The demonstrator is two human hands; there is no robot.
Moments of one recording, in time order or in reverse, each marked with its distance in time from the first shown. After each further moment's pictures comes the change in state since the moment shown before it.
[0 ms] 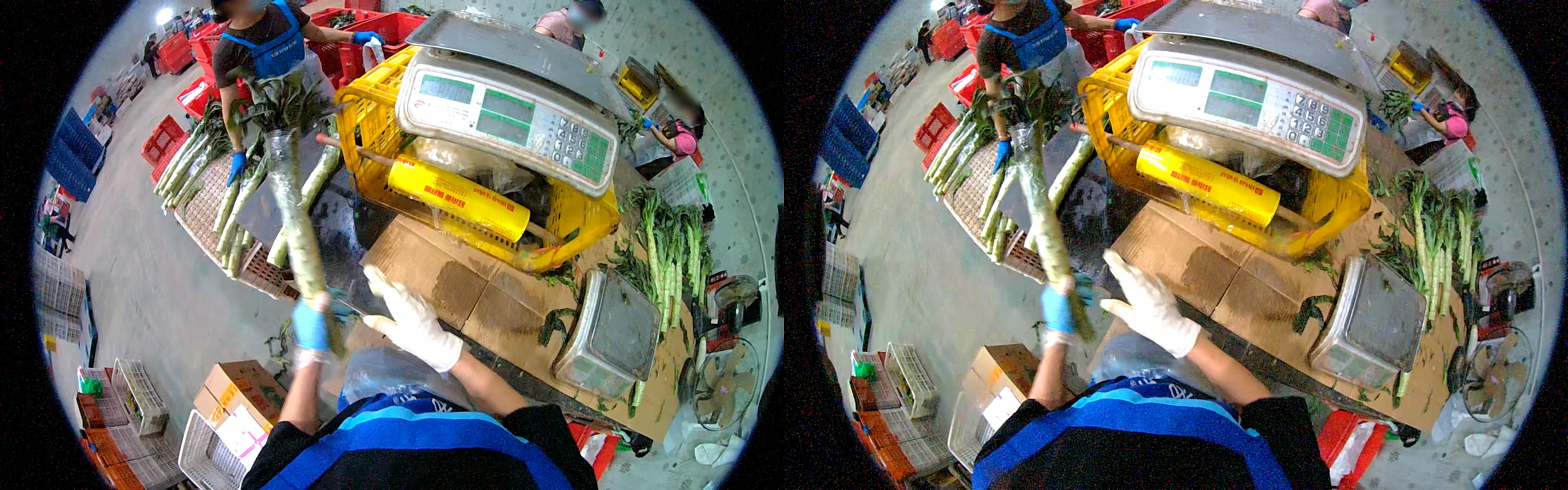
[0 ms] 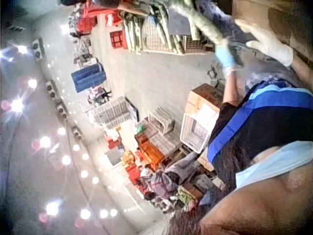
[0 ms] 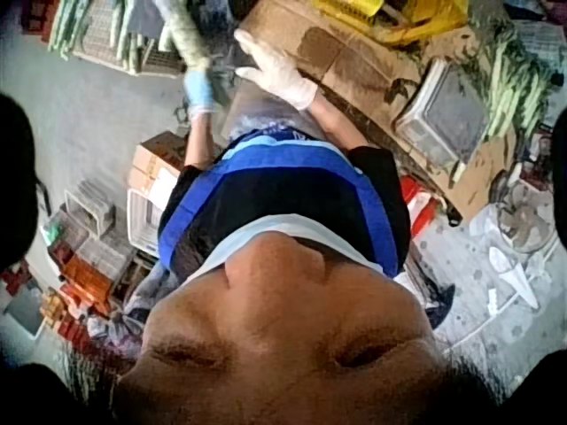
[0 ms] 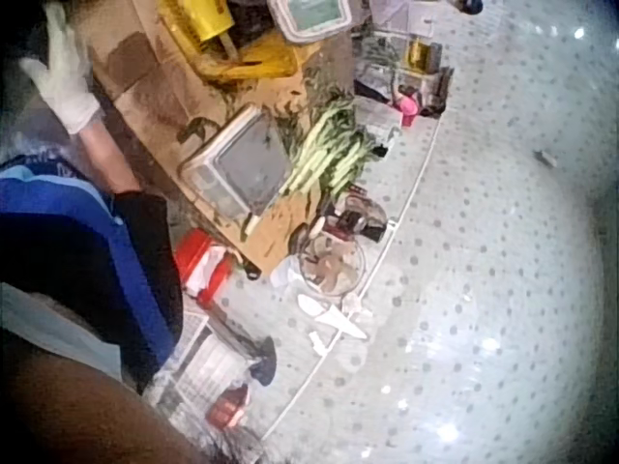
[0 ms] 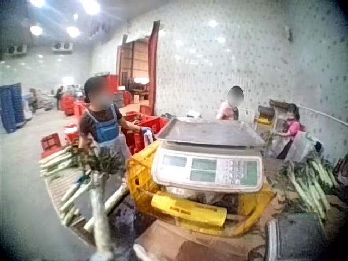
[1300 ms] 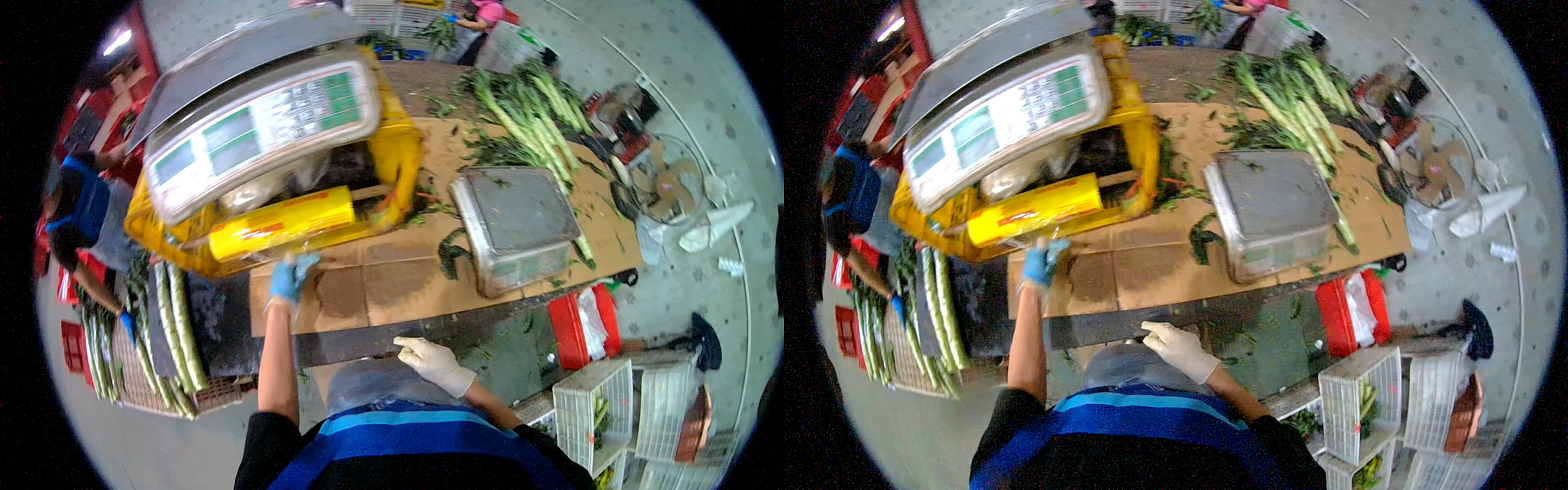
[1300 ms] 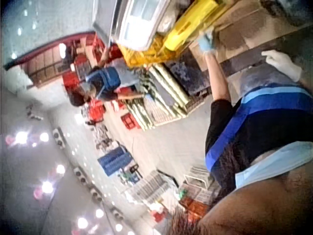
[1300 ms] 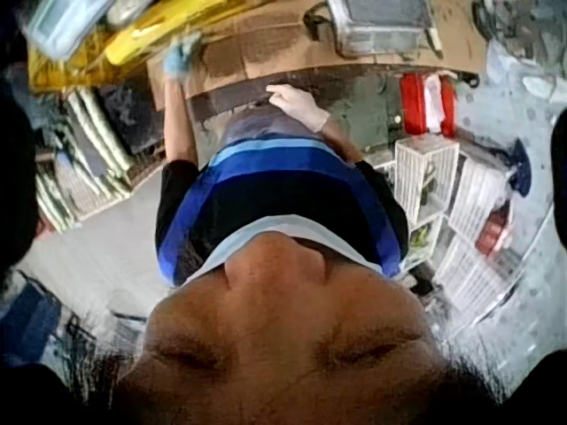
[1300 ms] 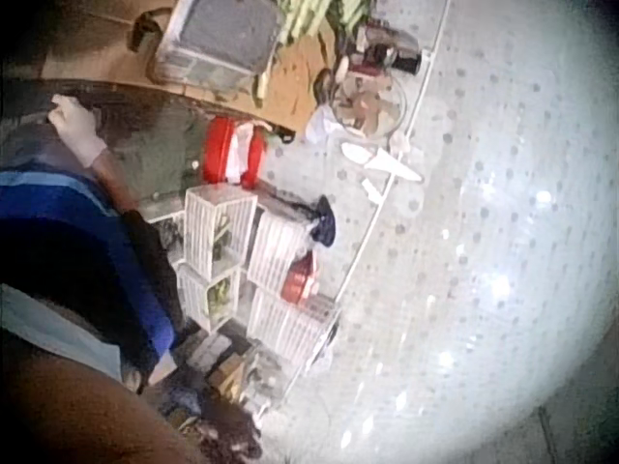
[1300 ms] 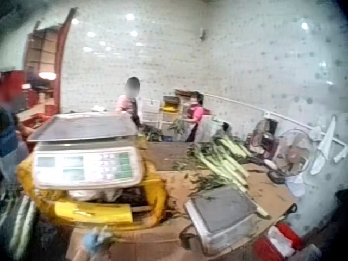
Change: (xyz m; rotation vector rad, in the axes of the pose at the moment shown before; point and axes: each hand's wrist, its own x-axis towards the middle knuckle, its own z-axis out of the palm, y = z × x) left_hand 0.134 -0.065 0.214 0.084 -0.869 -0.253; right_hand -0.214 0.054 0.005 -0.001 0.283 0.868
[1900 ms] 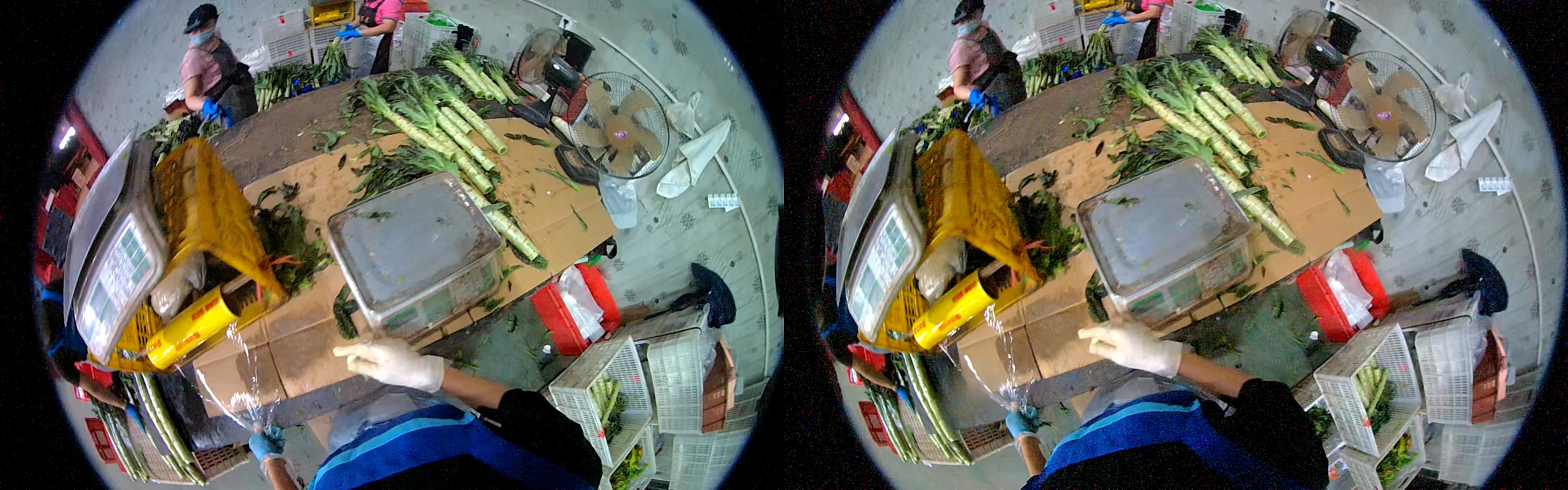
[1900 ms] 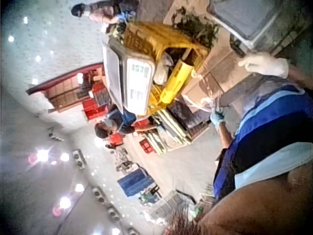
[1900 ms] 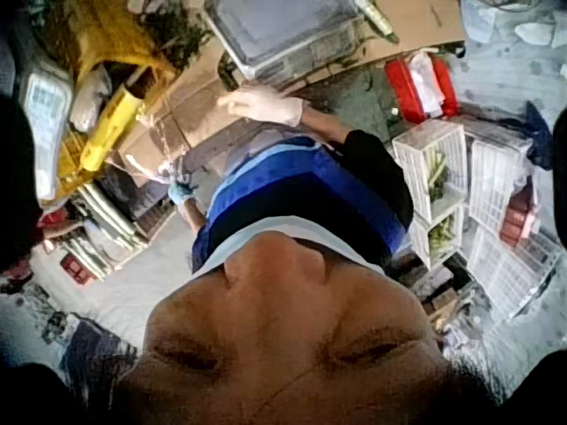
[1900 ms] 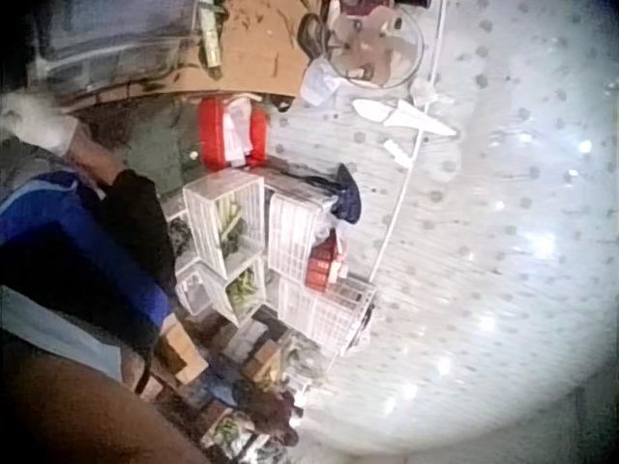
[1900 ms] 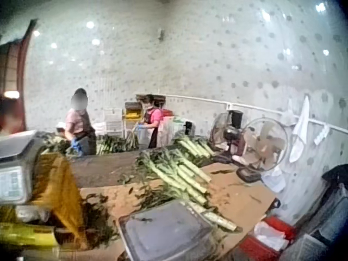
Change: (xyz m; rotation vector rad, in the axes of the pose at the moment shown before) left_hand -0.172 -0.096 0.029 -0.091 0.821 -0.372; right_hand 0.008 0.033 -0.199 0.102 -0.006 -0.309
